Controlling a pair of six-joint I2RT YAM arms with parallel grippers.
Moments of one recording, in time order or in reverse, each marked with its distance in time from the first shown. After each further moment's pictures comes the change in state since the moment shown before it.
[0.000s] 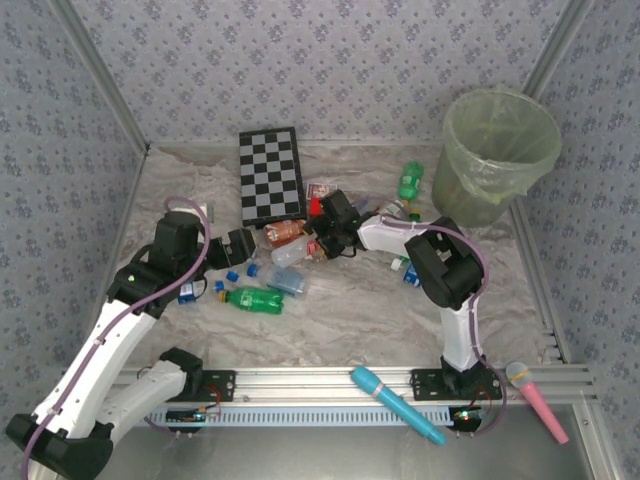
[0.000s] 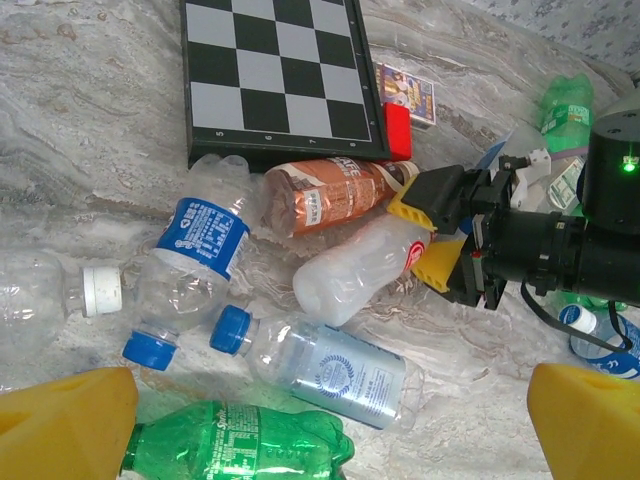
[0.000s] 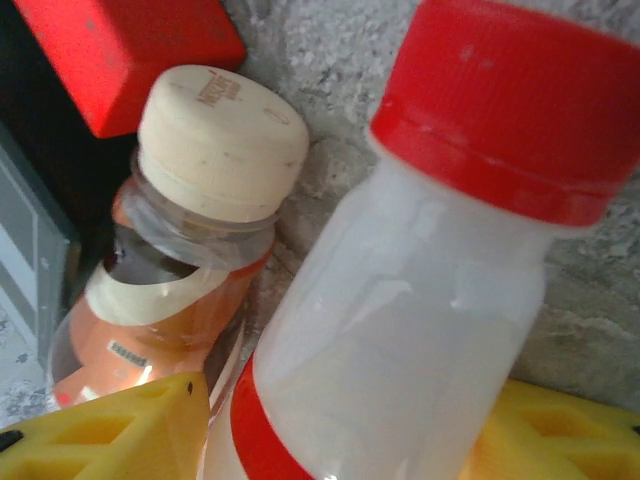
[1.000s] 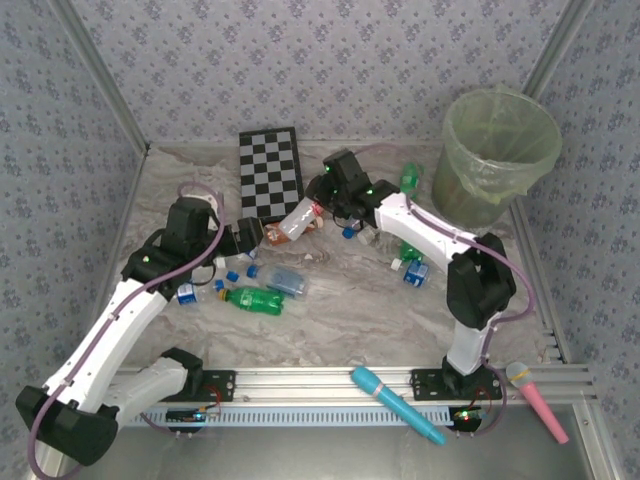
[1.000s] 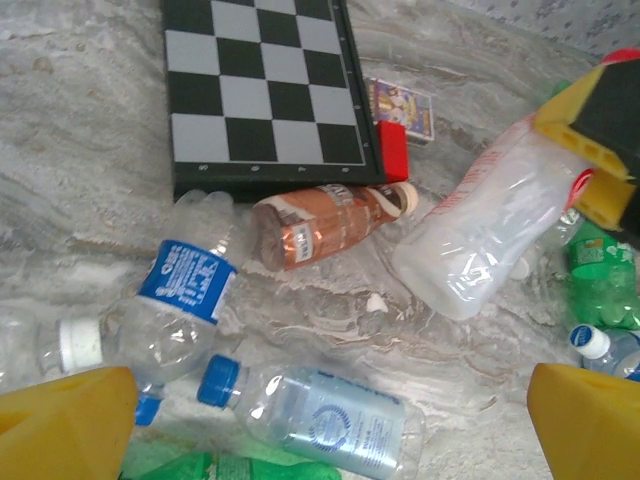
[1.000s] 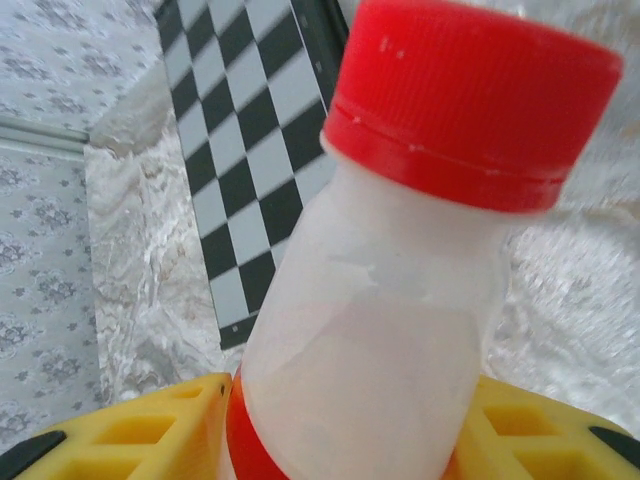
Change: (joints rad) left arm 0.000 0.137 0.045 0.100 0.008 0.039; right arm -0.011 -0.230 0.254 -0.299 0.226 -0.411
